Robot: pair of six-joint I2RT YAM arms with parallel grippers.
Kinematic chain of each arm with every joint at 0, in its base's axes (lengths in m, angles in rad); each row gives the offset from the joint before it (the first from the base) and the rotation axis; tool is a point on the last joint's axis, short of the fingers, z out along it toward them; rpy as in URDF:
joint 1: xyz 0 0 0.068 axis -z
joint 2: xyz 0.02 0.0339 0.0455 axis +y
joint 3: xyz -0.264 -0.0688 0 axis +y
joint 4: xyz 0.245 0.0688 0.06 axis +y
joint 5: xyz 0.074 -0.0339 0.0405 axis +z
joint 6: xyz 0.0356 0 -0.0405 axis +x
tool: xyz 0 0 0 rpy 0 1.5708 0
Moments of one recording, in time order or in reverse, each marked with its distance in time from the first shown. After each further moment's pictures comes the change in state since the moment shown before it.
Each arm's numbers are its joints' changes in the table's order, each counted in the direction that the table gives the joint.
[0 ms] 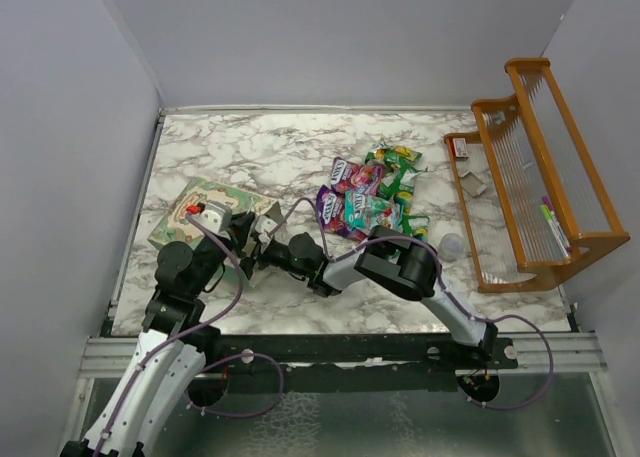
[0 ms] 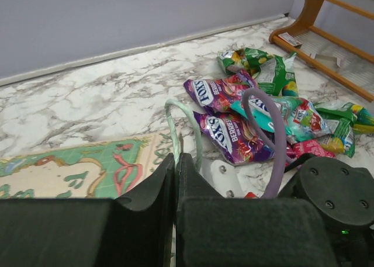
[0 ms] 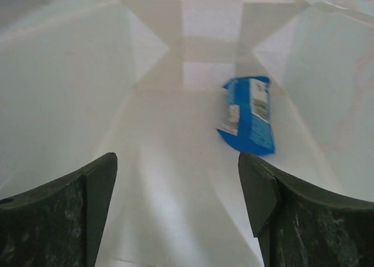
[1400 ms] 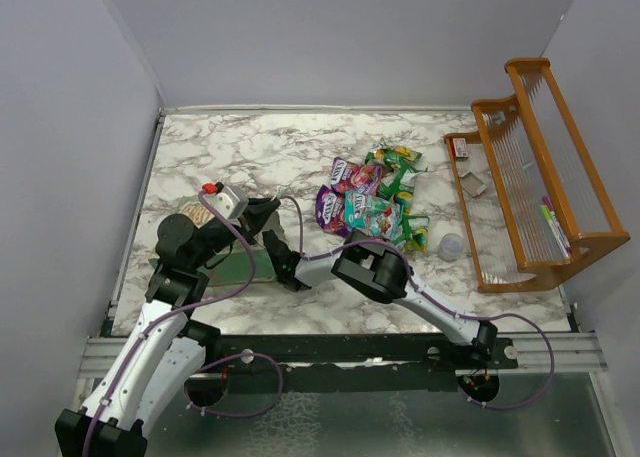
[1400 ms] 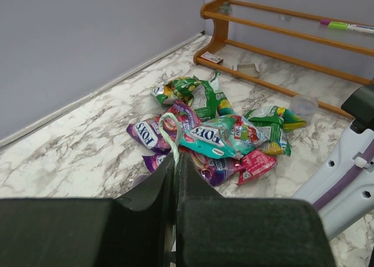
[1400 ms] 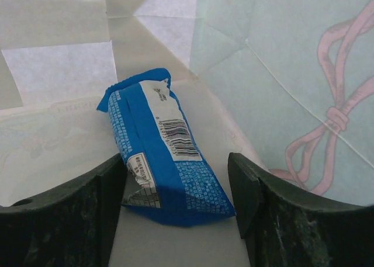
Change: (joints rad) left arm -0.001 0.256 -0.156 -0.177 -0.369 0.025; right arm -0.022 0.293 -0.472 0.289 -0.137 0.105
